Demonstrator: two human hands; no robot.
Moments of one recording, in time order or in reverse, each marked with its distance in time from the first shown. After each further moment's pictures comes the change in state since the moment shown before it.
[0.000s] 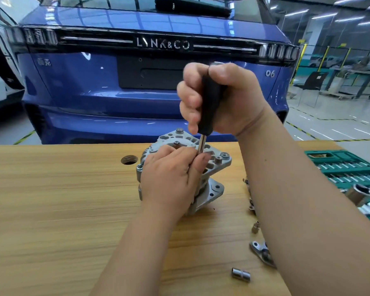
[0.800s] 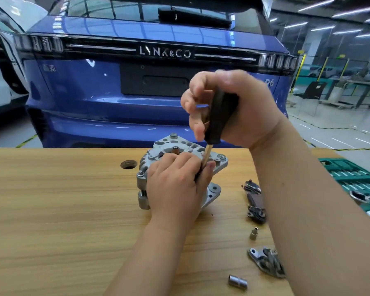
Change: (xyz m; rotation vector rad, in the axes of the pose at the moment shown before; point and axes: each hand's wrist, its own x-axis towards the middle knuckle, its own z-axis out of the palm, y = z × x) left_hand -0.010 0.011 0.015 0.121 0.132 -0.001; right_hand -0.018 -0.007 0.002 -0.191 0.142 -0.066
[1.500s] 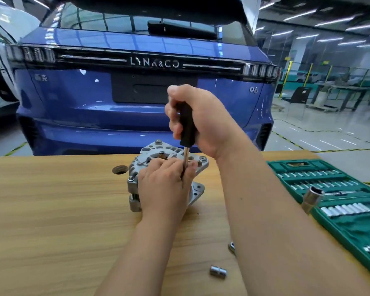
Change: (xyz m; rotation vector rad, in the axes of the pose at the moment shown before) left_hand 0.005 0.017 -0.011 -0.006 -0.263 -0.210; right_hand 0.002 -0.002 0.031 -0.232 0.459 0.012
